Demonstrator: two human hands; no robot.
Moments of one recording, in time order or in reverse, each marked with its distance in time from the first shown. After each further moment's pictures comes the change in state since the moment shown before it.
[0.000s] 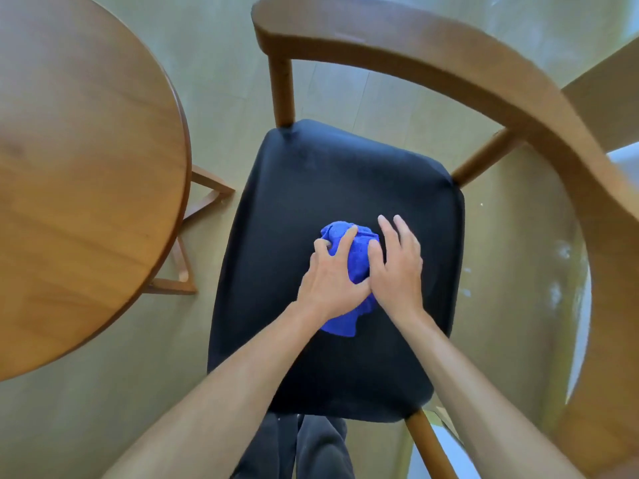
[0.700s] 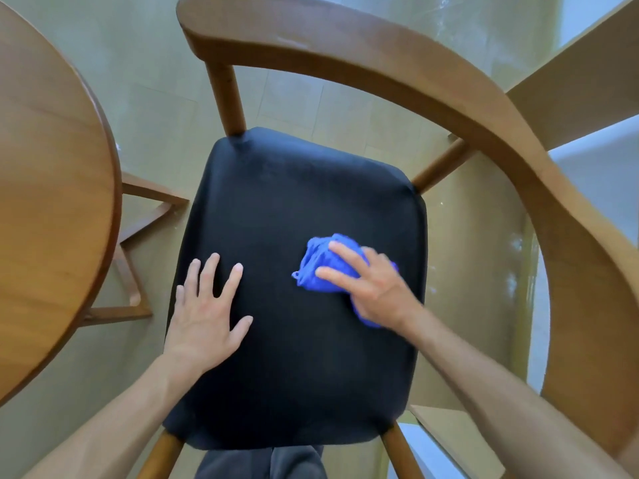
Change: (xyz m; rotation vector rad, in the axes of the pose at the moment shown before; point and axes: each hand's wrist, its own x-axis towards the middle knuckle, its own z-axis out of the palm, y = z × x) left_hand -0.013 -0.110 -0.035 0.584 0.140 0.026; right_hand 0.033 0.065 -0.018 -0.547 -0.172 -0.835
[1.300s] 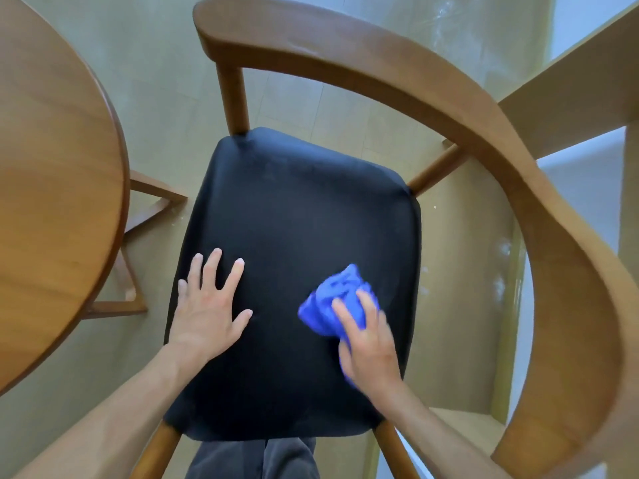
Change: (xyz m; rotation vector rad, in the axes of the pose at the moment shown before) left_hand 0.000 0.003 -0.004 -0.009 -0.034 -0.022; right_hand -0.065 -0.084 0.015 0.156 0.015 0.516
